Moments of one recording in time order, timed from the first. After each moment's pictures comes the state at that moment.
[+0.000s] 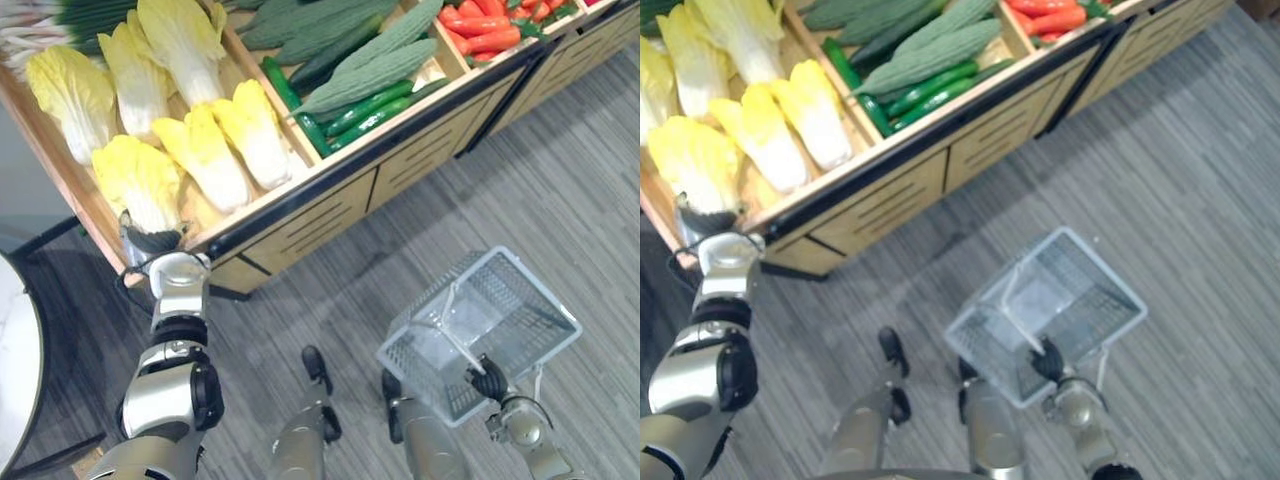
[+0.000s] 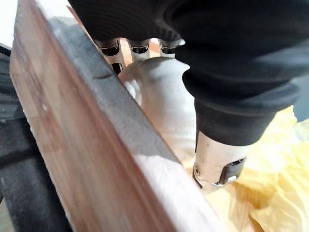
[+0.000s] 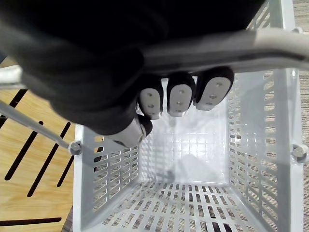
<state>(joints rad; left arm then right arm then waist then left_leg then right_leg) -0.76 0.43 0.39 0.95 0.22 0.07 0.60 0.06 -0.33 0.10 0.56 -0.47 -0.21 -0.10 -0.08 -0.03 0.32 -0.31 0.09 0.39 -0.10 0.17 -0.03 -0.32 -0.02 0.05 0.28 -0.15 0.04</state>
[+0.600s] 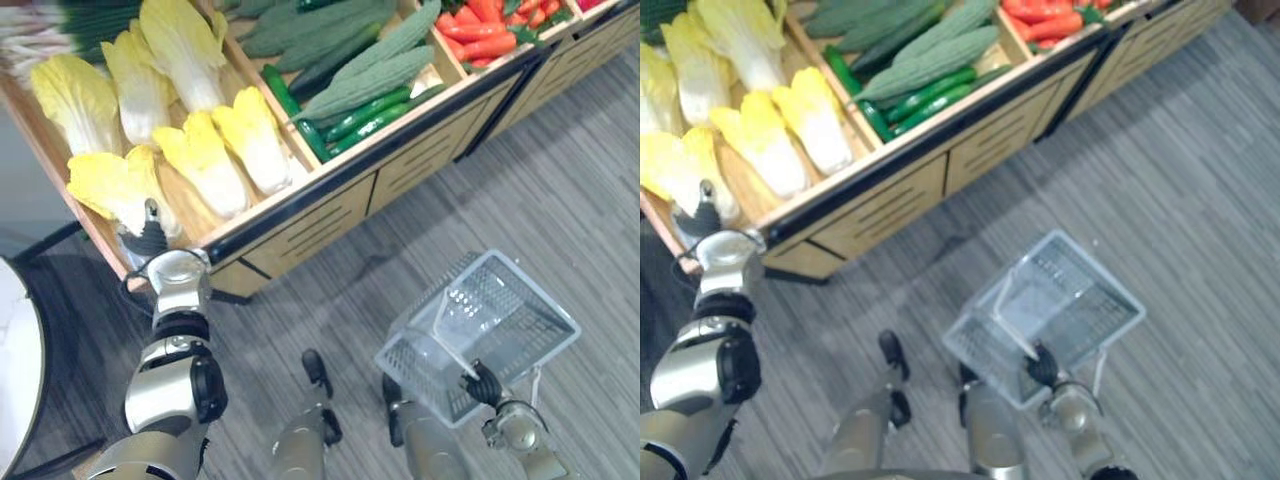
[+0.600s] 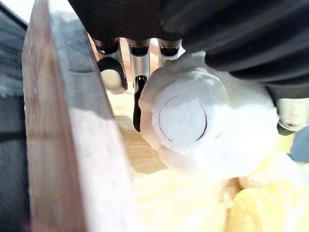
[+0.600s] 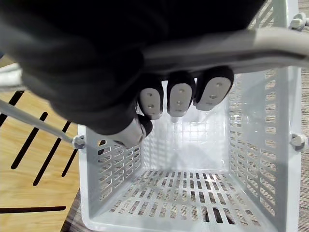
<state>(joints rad) -0.76 0.33 0.43 0.90 0.00 0.00 0.70 0.07 -0.33 0.14 0.60 -0.47 -0.21 -0.10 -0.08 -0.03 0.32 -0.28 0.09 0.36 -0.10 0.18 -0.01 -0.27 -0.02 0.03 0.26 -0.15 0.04</state>
